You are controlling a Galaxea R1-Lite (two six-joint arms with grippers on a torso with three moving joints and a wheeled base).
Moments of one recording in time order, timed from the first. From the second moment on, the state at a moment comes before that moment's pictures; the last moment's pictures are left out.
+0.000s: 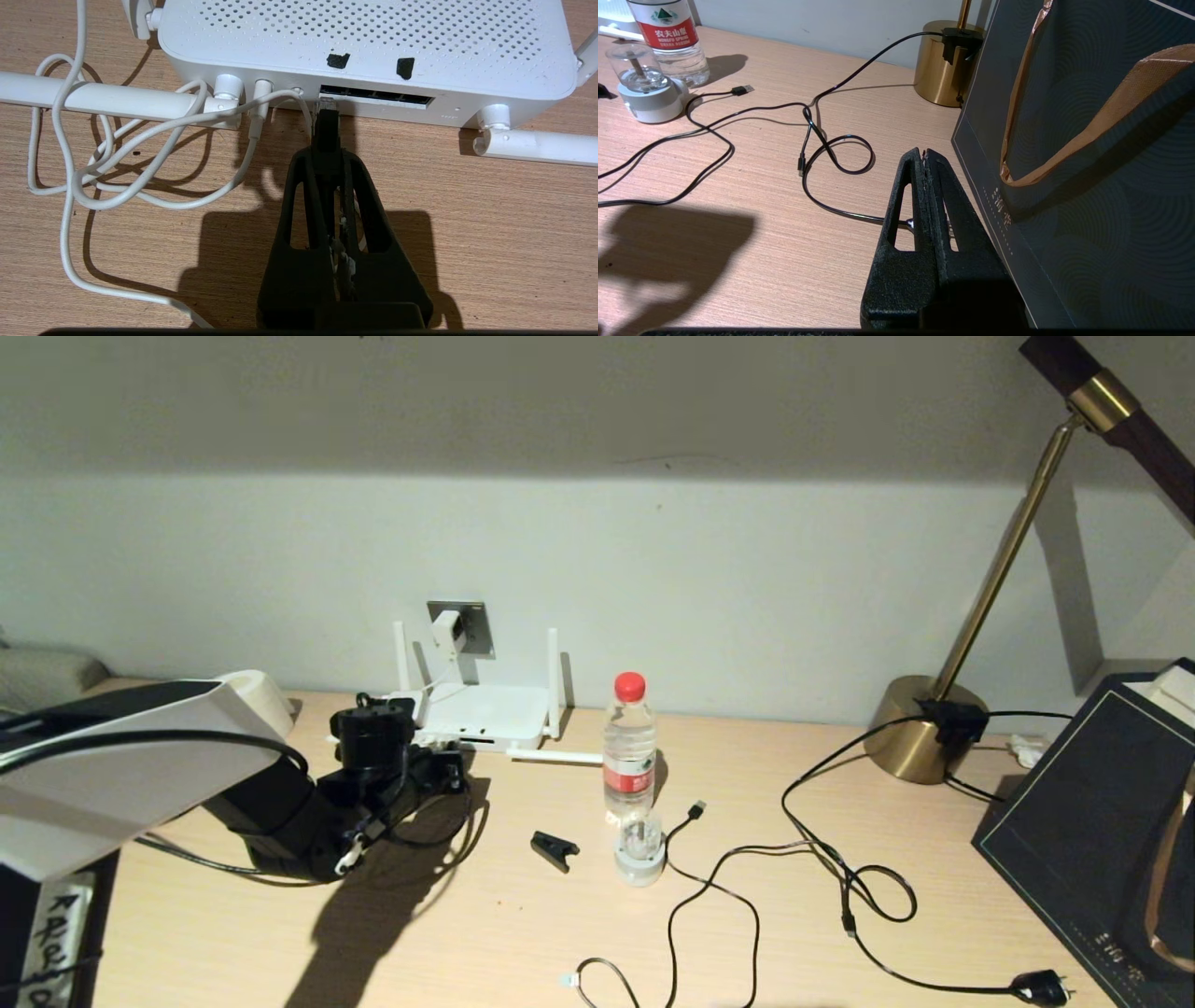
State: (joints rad) left arm -0.20 2.28 -0.98 -0.96 0.13 -0.04; right arm 0.00 0.00 0.00 -0.06 0.03 -0.12
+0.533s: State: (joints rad) left arm -0.20 2.29 -1.01 -0.96 0.13 -0.04; right arm 0.00 0.00 0.00 -0.06 0.03 -0.12
